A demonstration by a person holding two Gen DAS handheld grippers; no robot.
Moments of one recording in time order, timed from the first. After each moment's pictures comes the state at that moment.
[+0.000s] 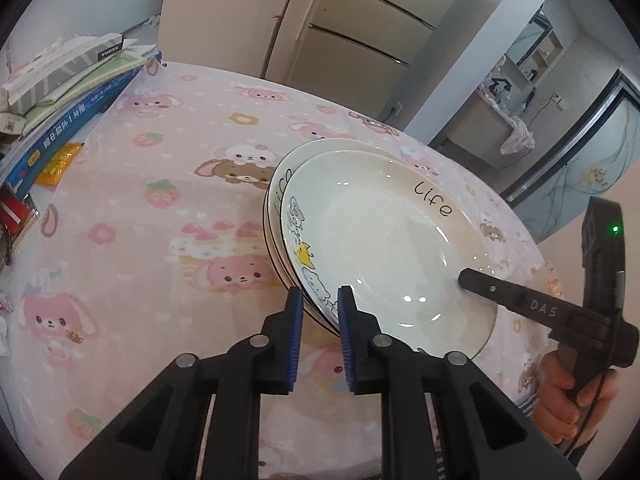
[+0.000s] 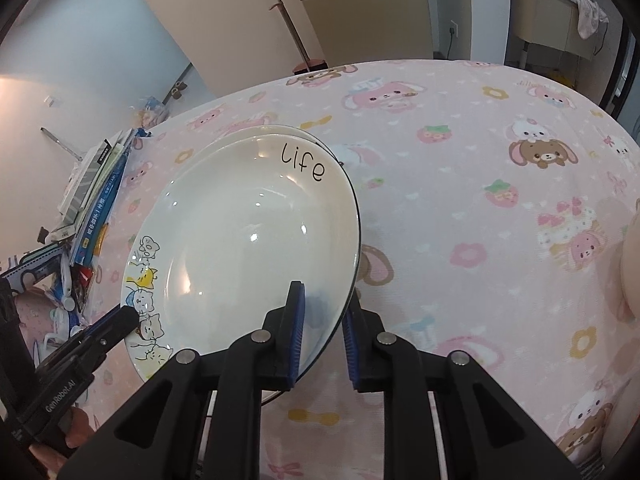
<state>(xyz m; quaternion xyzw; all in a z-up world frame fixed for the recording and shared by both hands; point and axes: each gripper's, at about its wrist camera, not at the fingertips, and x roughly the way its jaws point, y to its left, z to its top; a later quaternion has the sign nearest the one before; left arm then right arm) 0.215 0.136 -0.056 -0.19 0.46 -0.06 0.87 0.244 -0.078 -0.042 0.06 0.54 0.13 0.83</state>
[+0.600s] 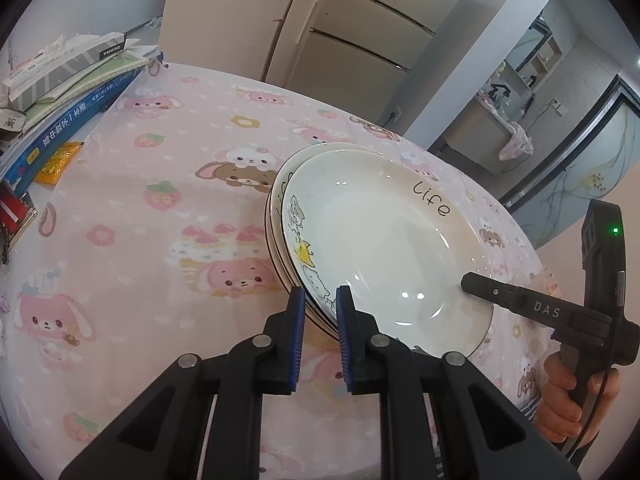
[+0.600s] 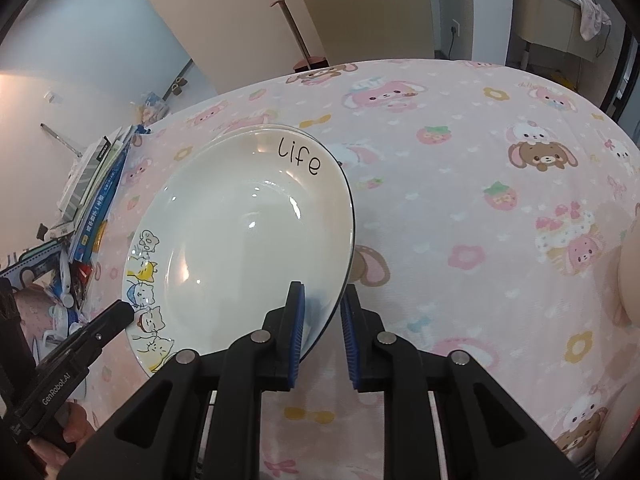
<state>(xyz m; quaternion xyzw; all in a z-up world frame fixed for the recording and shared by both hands) 0.216 0.136 -0.059 -0.19 0.45 -0.06 0.87 0.248 -0.080 -0.041 0.06 0.54 0.13 0.83</state>
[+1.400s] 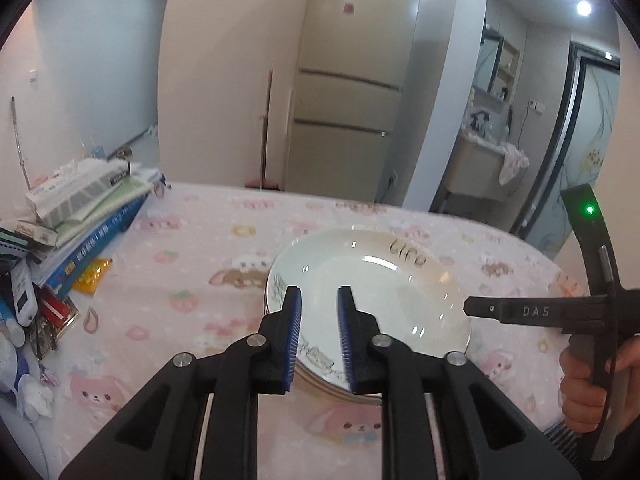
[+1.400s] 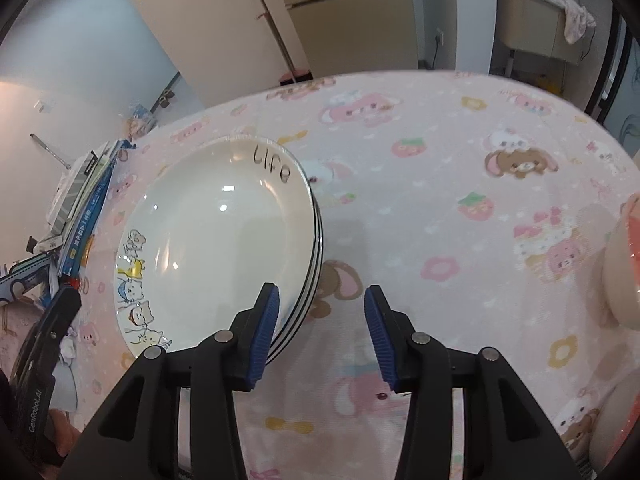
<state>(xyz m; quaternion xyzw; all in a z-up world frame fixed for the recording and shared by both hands) 0.183 0.108 -0.014 -0.09 0.29 -0.03 0.95 0.243 -0.093 -0.026 0.04 0.50 0.10 0.86</state>
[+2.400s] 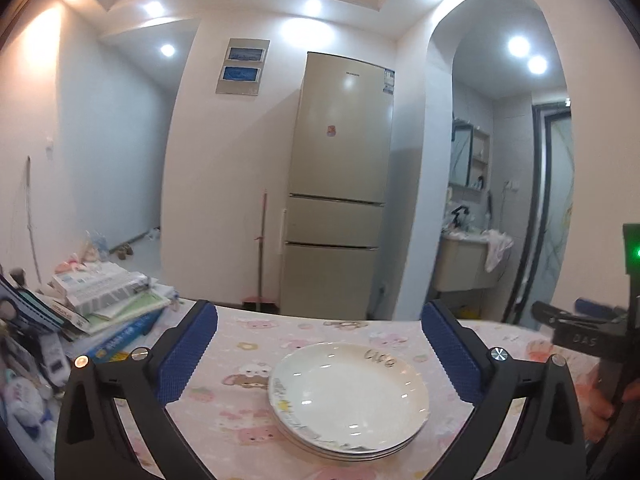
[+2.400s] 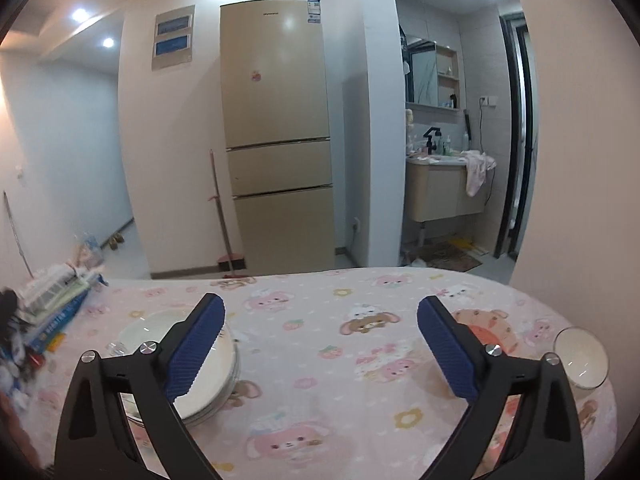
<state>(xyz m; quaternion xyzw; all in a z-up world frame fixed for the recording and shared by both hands) 0.113 0.107 0.044 -0.05 0.08 -0.01 1.00 0.137 -0.143 0.065 -0.02 0.19 -0.04 0.98</state>
